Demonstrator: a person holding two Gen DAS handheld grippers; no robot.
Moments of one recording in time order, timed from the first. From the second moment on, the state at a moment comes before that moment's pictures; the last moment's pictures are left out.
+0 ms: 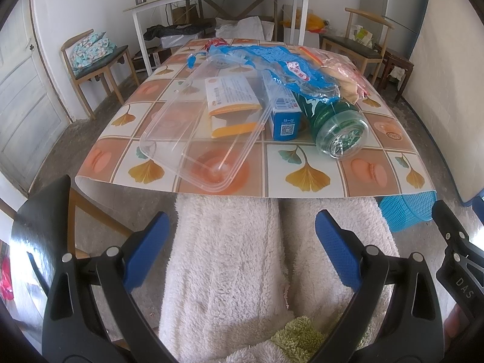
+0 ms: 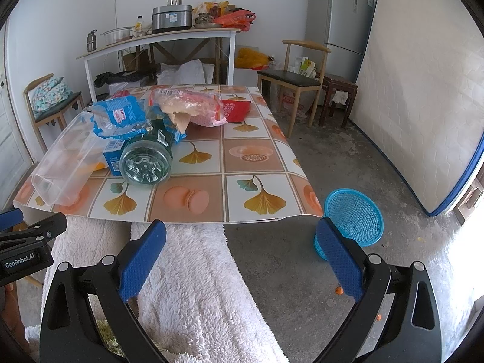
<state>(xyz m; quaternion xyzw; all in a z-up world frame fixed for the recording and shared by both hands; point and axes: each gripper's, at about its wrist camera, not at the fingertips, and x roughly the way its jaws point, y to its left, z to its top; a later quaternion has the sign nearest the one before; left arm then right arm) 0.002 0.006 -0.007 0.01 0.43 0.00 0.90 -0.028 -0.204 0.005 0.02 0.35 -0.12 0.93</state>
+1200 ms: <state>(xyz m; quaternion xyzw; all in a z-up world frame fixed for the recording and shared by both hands) 0.004 0.006 -0.008 0.01 0.44 0.00 0.90 -0.020 -0.195 0.002 0.00 0.35 -0.10 0.93</state>
